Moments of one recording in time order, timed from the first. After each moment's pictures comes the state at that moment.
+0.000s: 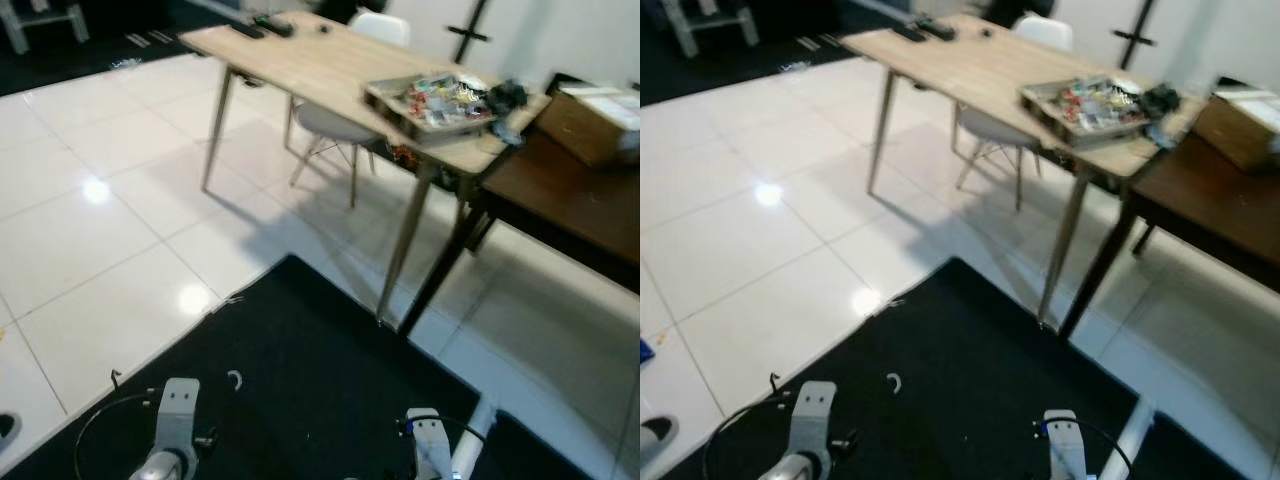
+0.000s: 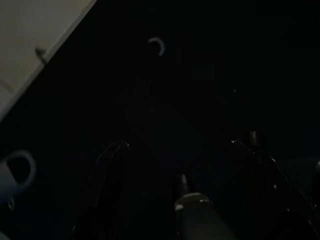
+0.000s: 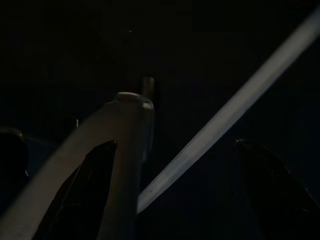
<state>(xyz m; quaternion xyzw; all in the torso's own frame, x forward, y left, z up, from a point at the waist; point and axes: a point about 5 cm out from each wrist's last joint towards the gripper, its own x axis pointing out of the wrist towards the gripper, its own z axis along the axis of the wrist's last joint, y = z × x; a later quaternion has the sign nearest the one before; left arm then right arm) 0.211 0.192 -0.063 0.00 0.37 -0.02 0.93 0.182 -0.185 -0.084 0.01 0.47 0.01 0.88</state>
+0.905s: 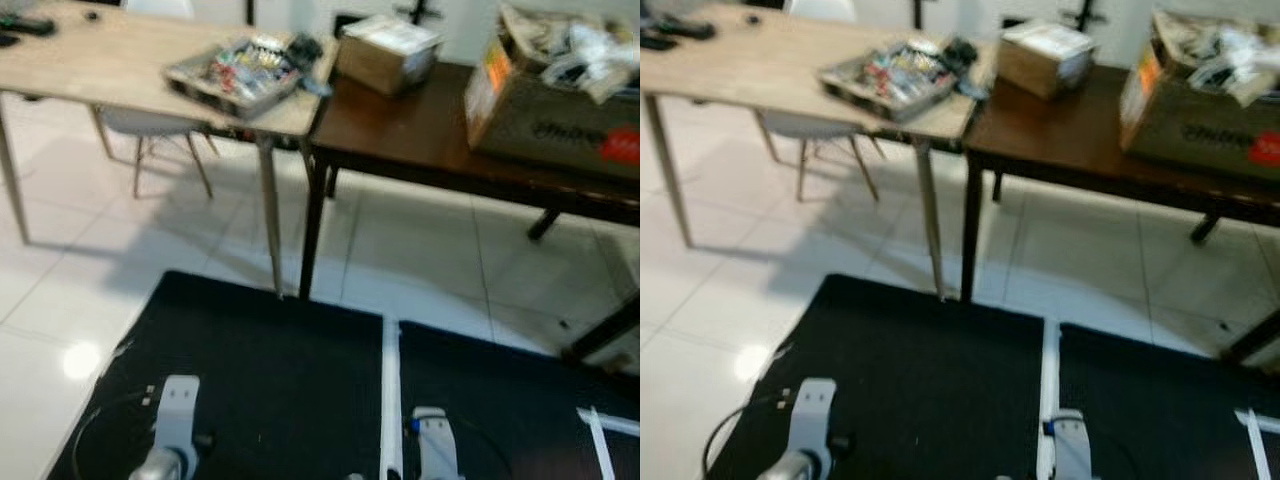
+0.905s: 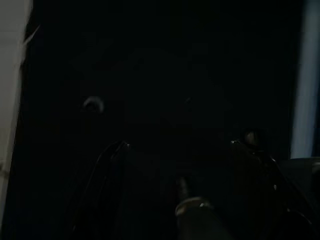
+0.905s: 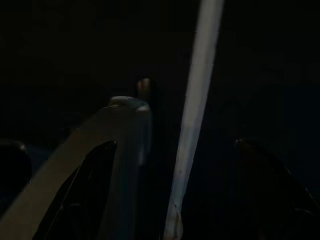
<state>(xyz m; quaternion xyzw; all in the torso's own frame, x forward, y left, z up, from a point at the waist) 0.213 0.193 -0.061 0.01 0.37 -0.02 0.93 0.183 -0.189 -0.083 0.03 0.47 -0.01 0.88</state>
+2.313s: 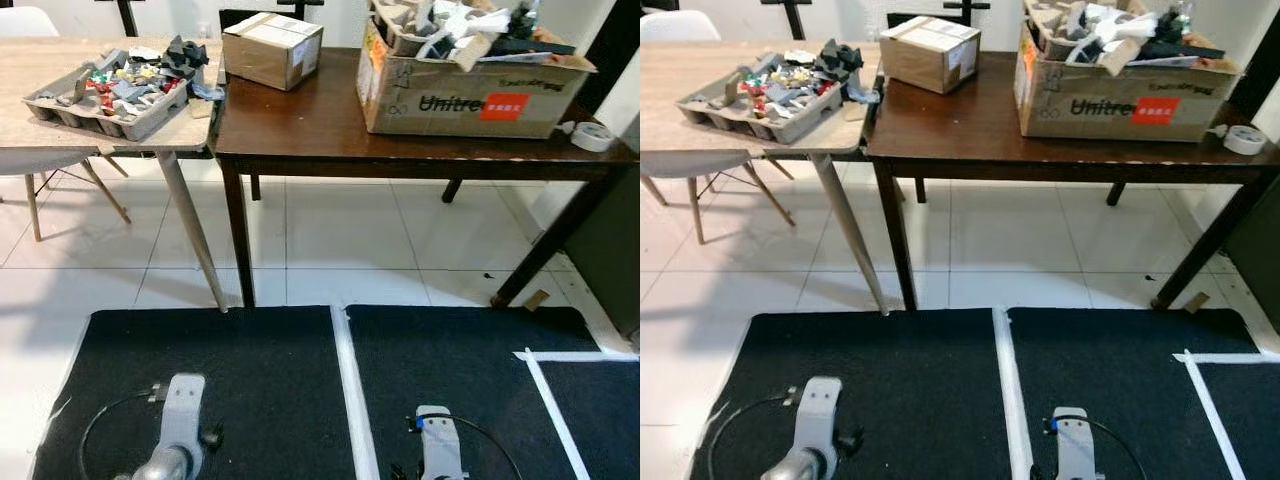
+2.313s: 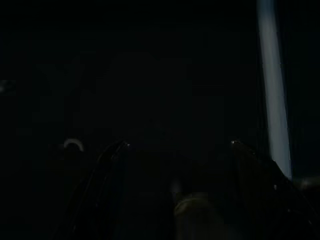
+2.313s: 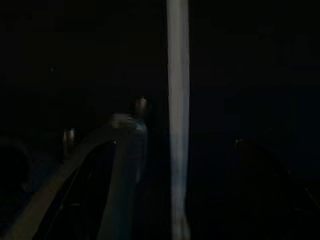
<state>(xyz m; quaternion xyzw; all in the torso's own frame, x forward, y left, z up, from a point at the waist) 0.217 0.188 -0.059 0.00 0.35 -0.04 0.94 0.185 -0.191 -0.081 0.02 0.45 0.00 0.89</state>
